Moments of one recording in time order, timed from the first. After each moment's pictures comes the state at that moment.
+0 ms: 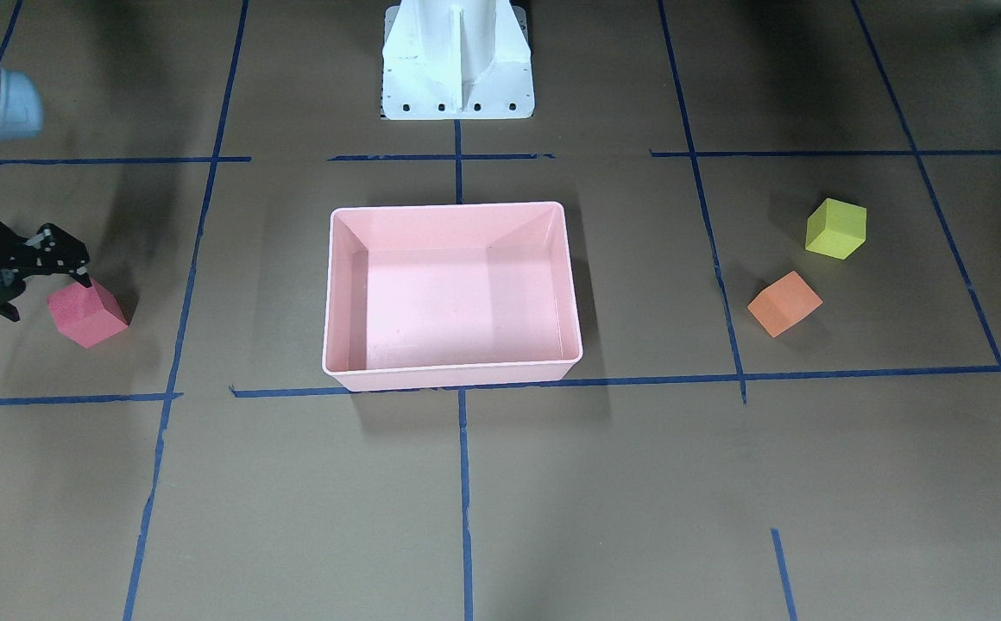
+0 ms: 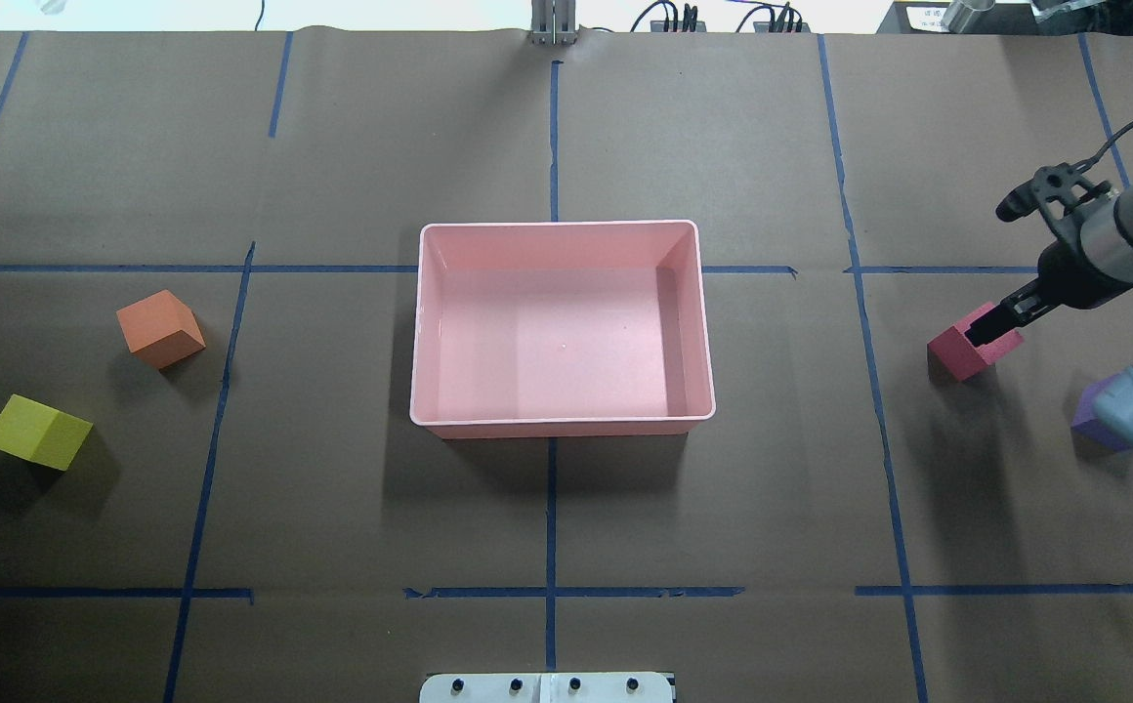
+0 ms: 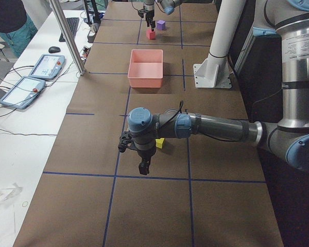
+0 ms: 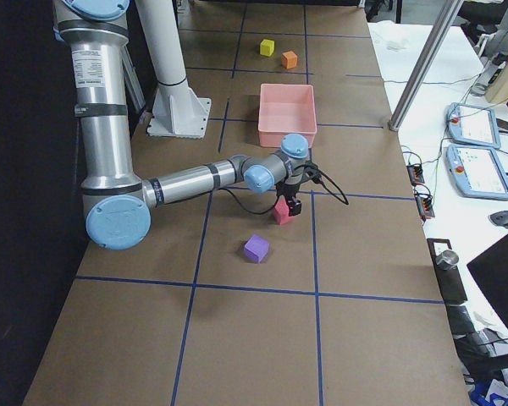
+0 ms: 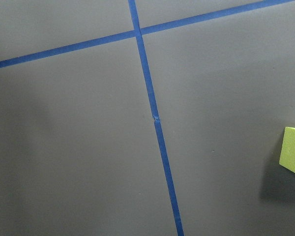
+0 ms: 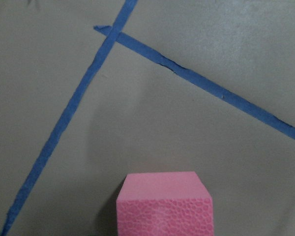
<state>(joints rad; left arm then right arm) -1.53 -1.43 -1.84 -1.39 -2.32 0.22 0.96 -1.49 1.69 -1.27 2.19 0.27</state>
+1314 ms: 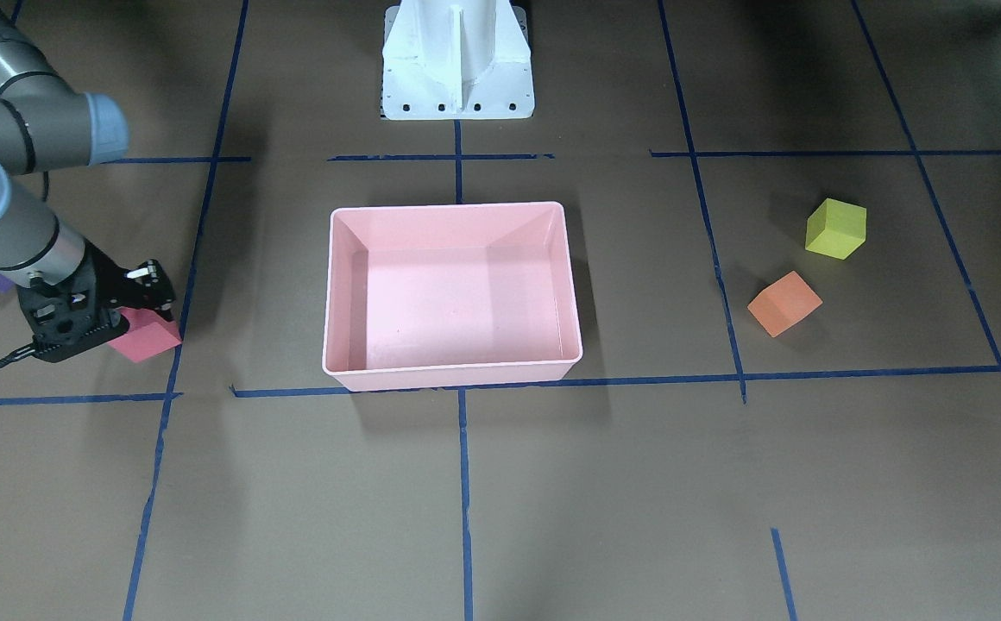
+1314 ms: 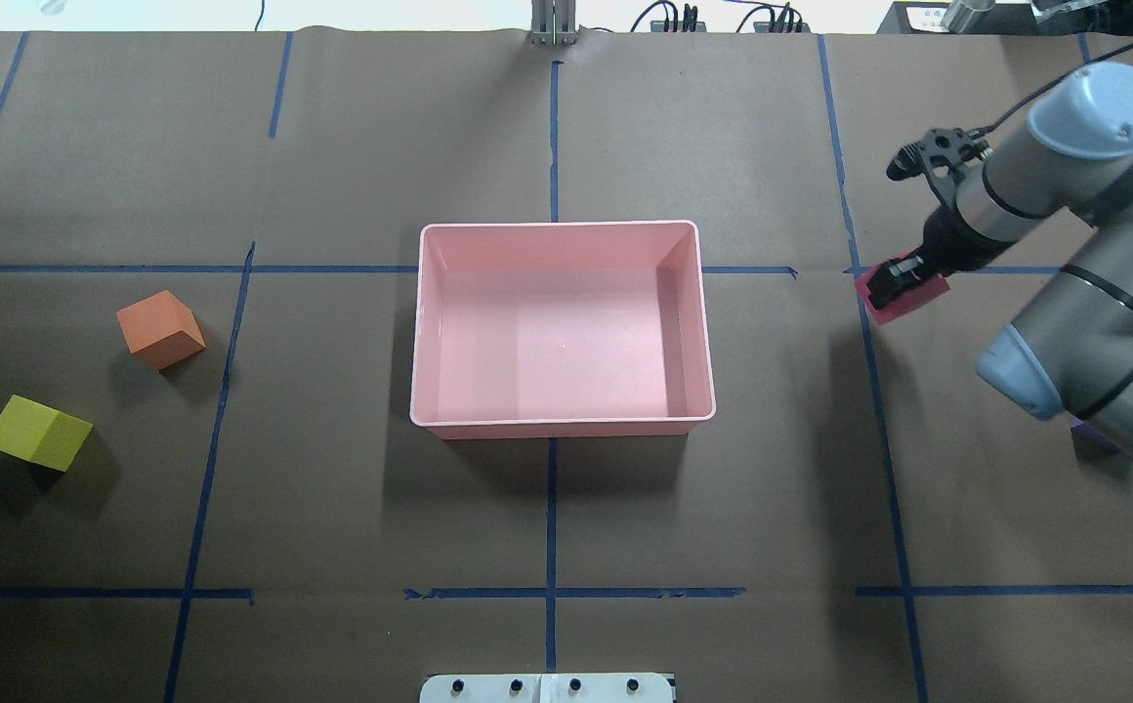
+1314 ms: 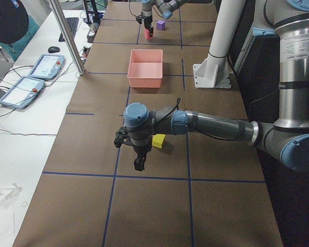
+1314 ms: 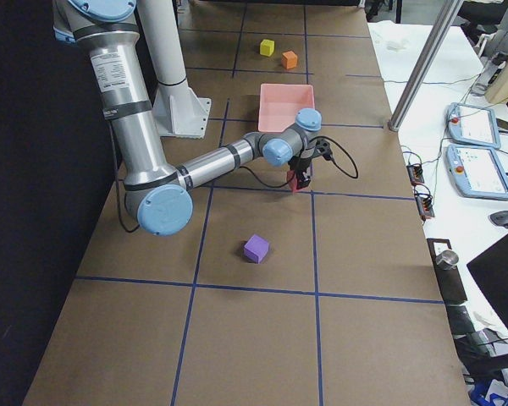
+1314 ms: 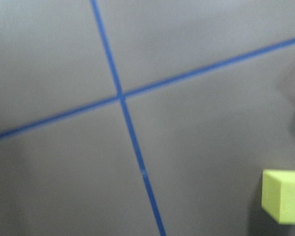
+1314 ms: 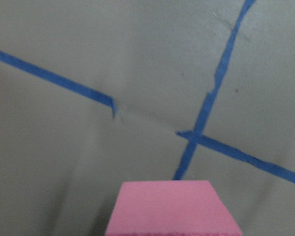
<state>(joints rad) -1.51 -1.60 -1.81 -1.44 -2.32 0.21 0.92 -1.24 1.67 -1.42 2.19 0.51</state>
